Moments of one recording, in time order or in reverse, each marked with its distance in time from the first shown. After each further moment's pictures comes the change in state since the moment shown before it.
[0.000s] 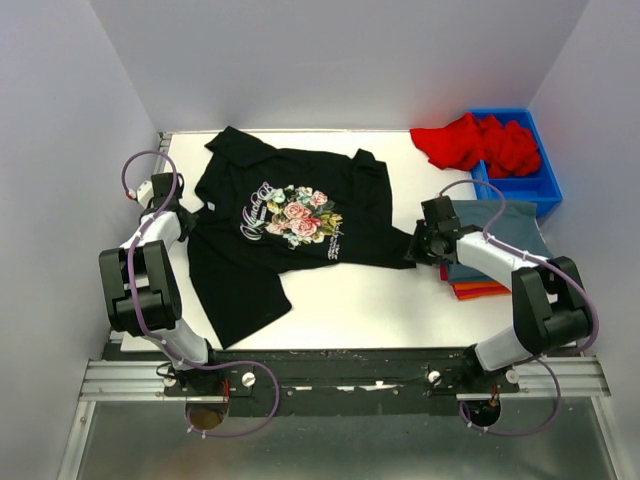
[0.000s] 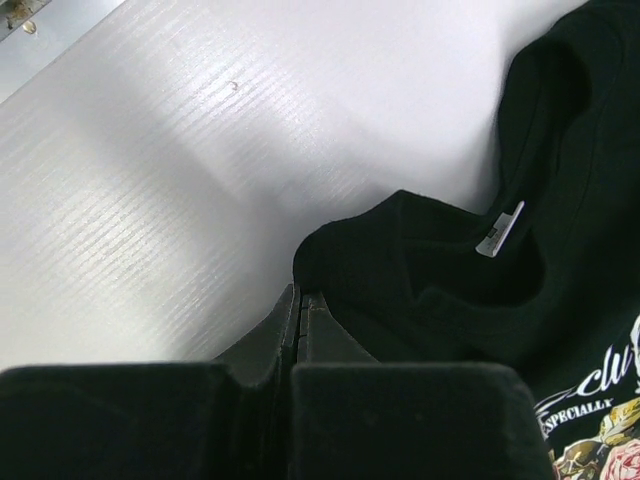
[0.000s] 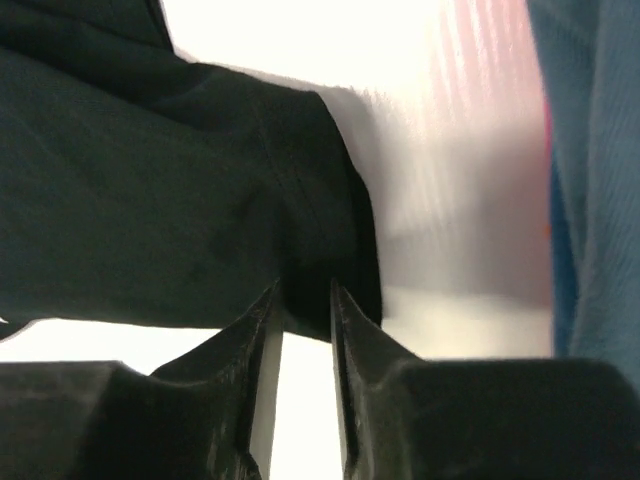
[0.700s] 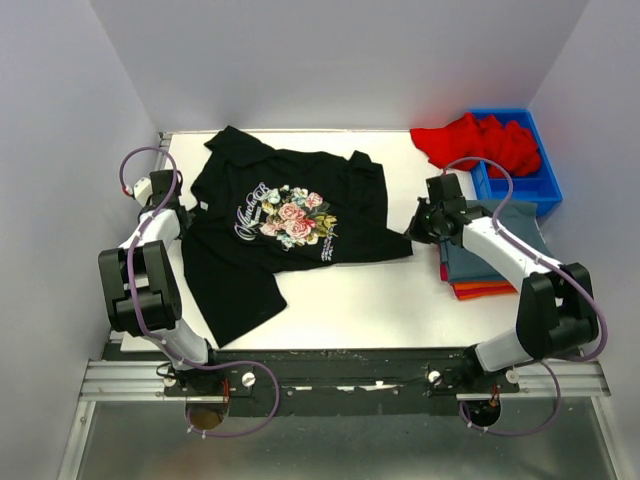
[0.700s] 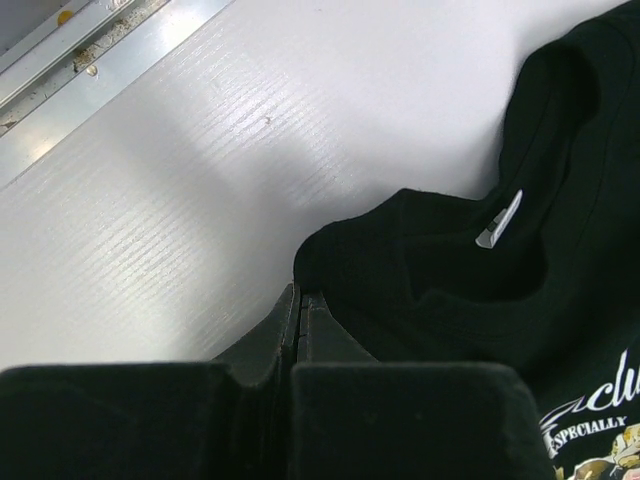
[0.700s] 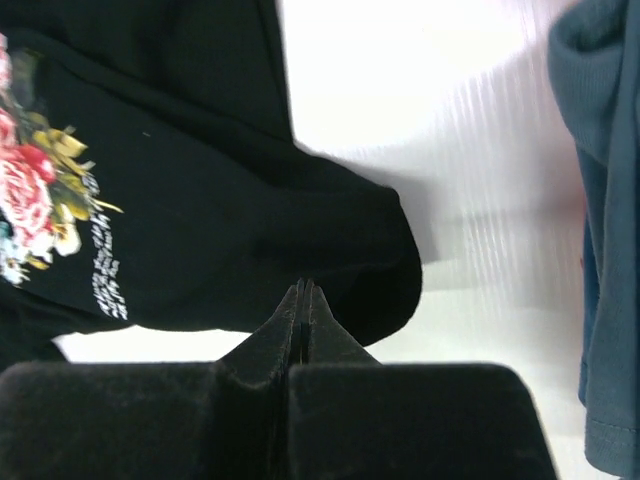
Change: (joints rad) left arm 0.000 -0.001 0.025 -0.019 -0.081 0.037; right arm 0.003 -0.031 0.207 -0.111 -0.047 0.012
